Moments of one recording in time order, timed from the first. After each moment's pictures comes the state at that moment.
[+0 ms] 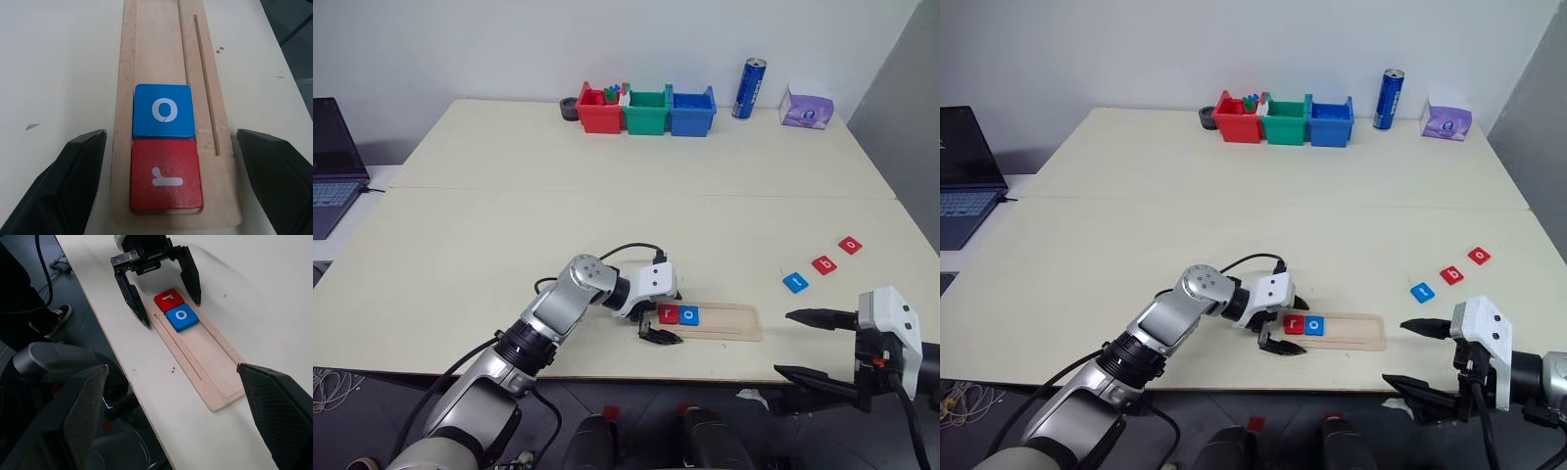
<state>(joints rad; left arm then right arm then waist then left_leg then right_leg) -0.63 0.42 -0.51 0.12 -0.04 0.39 -1.21 0.40 -0.96 -0.53 -0.73 0.75 0.65 1.01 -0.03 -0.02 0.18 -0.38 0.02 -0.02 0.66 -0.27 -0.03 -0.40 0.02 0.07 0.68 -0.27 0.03</state>
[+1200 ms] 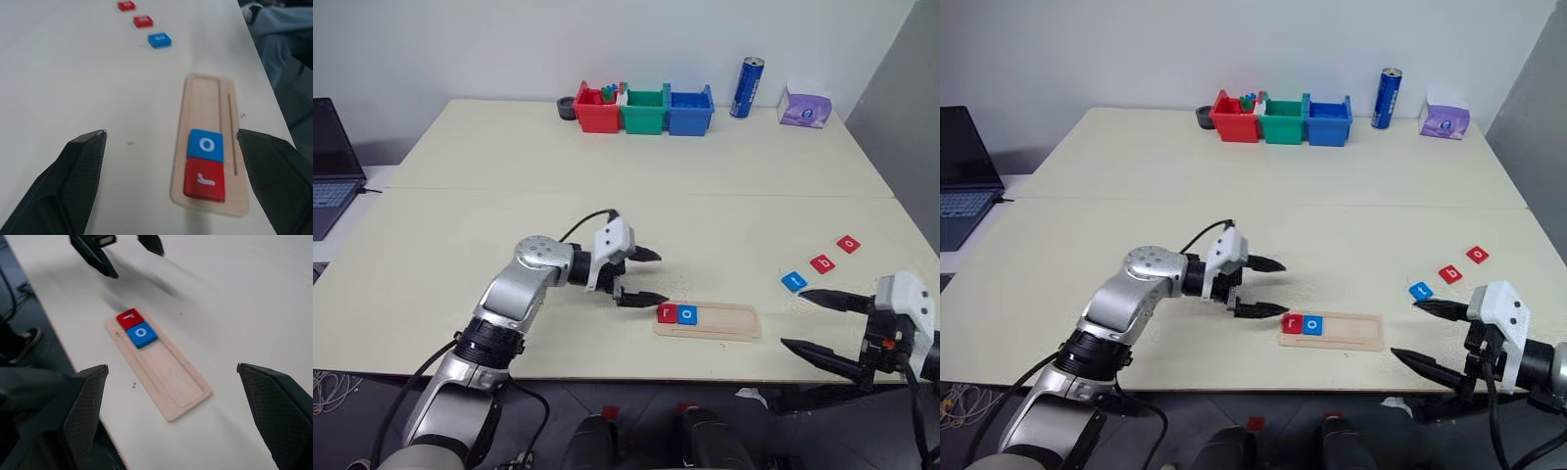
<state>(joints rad) -0.59 0.50 -0.20 0.03 -0.27 0.41 -1.19 0.36 -0.87 -0.58 -0.68 0.70 0.62 0.94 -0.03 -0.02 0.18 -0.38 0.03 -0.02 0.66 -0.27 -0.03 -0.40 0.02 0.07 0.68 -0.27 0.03</state>
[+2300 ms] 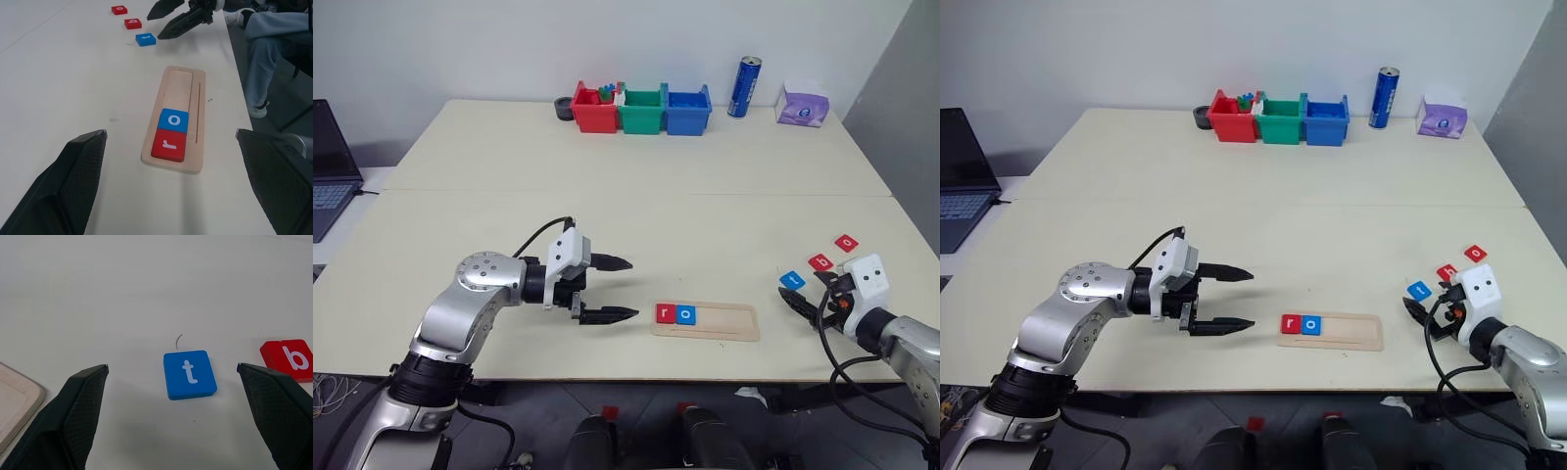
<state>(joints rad) -0.38 0.70 -0.11 -0.17 -0.42 0.41 -1.25 0.04 -0.65 -0.28 -0.27 0.40 0.61 0.56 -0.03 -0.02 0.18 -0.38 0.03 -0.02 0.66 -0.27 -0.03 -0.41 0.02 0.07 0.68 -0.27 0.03</state>
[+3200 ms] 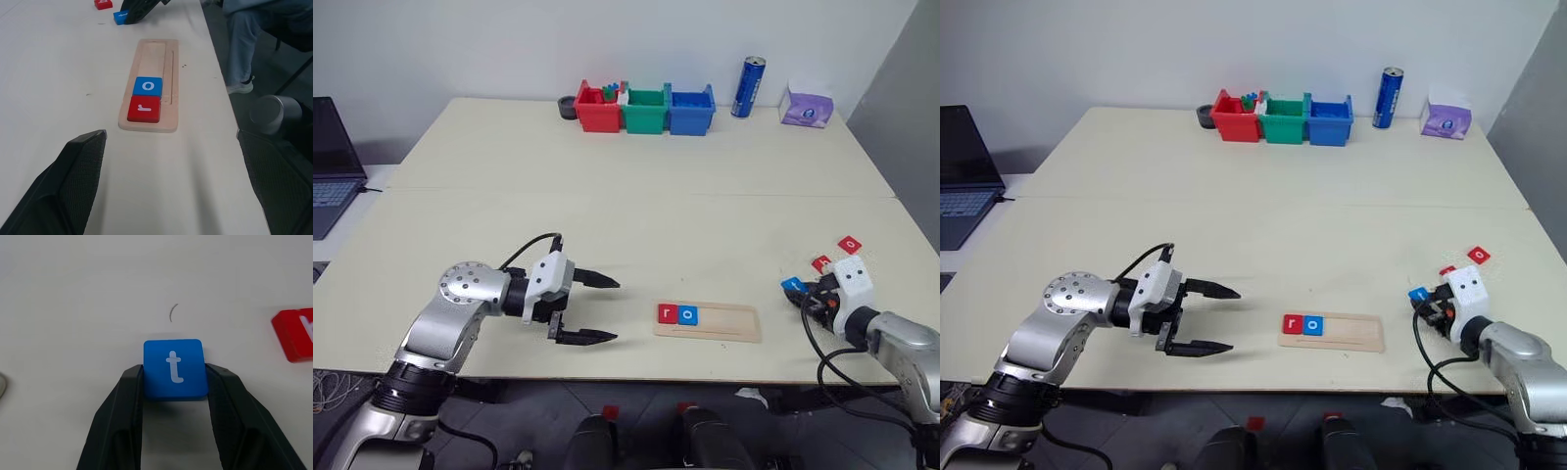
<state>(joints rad) -0.32 0.75 -0.11 -0.06 -0.39 0.15 -1.41 0.04 -0.63 -0.26 -0.33 0.34 0.78 0.45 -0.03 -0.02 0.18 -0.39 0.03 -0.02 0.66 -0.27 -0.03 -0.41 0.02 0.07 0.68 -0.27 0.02</state>
